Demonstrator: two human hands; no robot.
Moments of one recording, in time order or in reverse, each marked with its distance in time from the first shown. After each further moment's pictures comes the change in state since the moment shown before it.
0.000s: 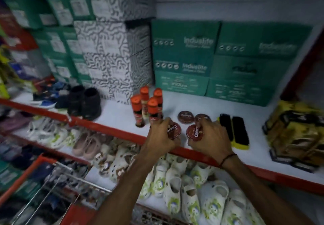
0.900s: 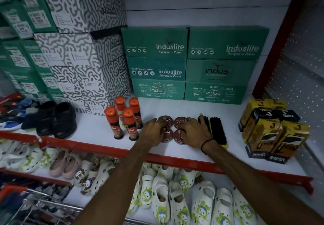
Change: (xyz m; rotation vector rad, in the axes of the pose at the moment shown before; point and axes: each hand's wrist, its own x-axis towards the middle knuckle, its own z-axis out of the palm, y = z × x) left_hand 0.078 0.000 0.049 0.296 -0.240 0.160; right_hand 0.058 0.056 0.036 -0.202 -0.235 -0.141
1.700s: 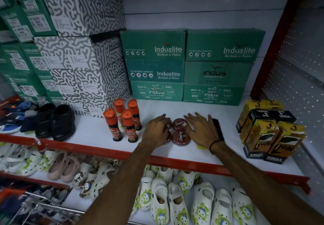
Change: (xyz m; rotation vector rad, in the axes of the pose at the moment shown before) left_hand 0.009 0.012 0.005 -0.087 0.094 0.063; right_hand -0.013 0.020 -0.018 0.190 0.086 0.137
